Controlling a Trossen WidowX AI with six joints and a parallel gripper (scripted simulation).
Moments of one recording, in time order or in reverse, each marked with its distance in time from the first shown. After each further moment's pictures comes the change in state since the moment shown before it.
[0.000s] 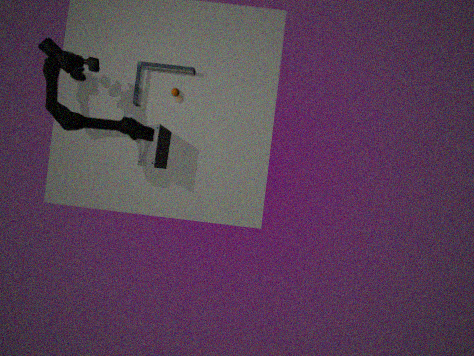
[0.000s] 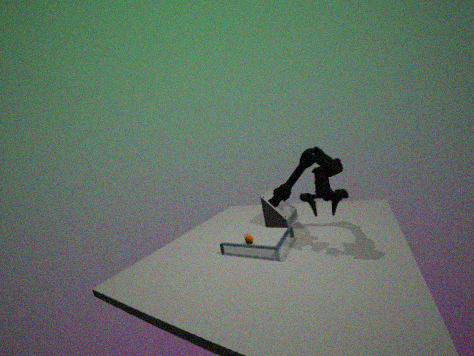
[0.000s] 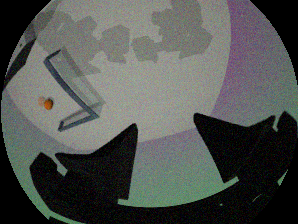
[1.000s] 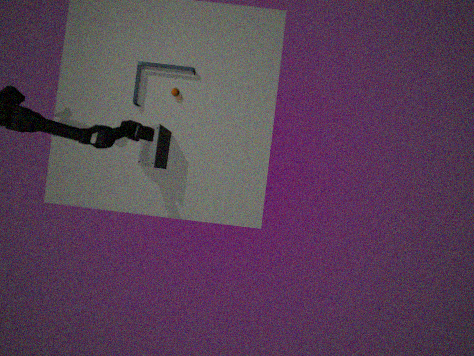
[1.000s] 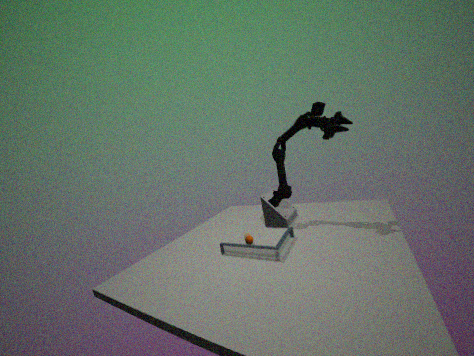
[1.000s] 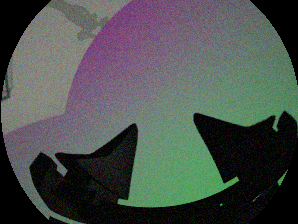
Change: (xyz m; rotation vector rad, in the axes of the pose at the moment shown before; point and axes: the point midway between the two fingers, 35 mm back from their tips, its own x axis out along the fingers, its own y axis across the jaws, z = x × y) arm -0.451 -0.089 0.152 -0.619 0.227 -1.168
